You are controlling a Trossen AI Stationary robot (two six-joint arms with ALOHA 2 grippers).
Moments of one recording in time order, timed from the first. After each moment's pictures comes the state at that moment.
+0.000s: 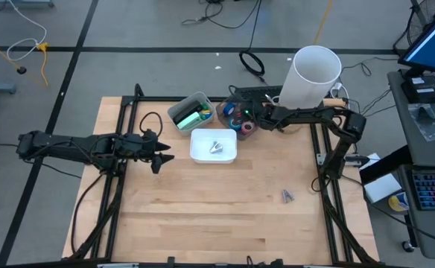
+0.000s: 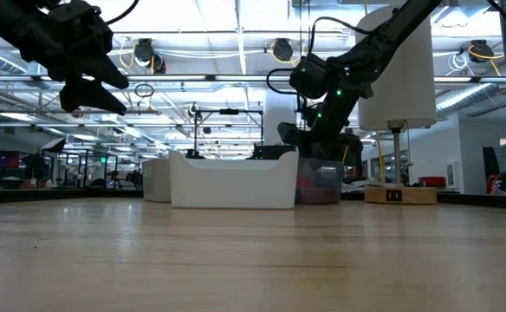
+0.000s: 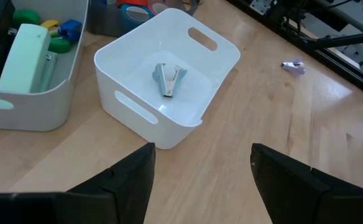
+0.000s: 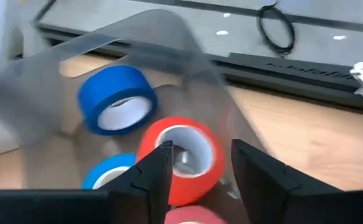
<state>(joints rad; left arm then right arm) 0.00 0.65 0.45 -0.34 -0.18 -0.55 -0.47 1.75 1.03 -0.14 0.46 0.67</state>
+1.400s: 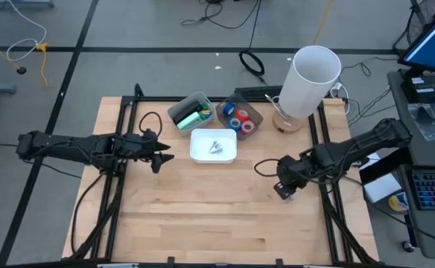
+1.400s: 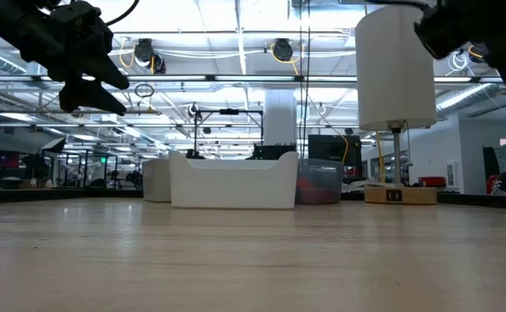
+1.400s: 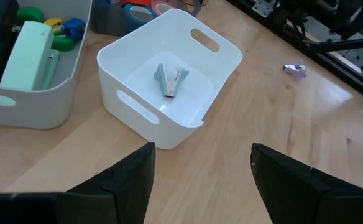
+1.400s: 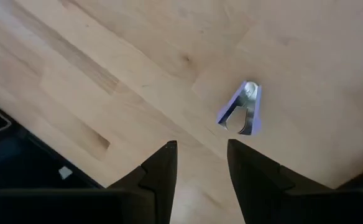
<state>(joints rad) 0.00 0.65 0.45 -0.34 -0.18 -0.57 0.34 1.19 0.98 -1.08 -0.16 1.32</state>
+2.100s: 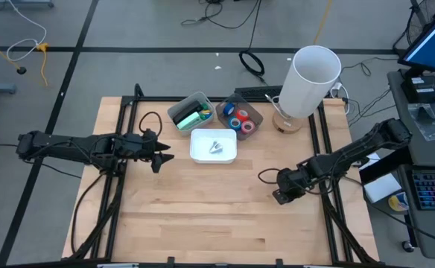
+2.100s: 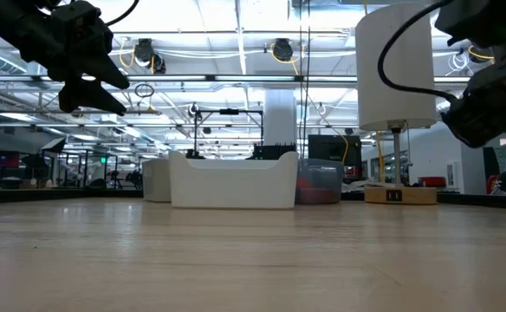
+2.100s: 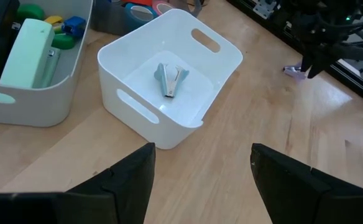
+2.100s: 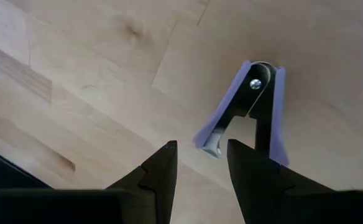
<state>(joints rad) 0.00 0.65 0.45 -0.34 -0.18 -0.59 0.36 1.19 0.53 -0.54 -0.29 1.51</state>
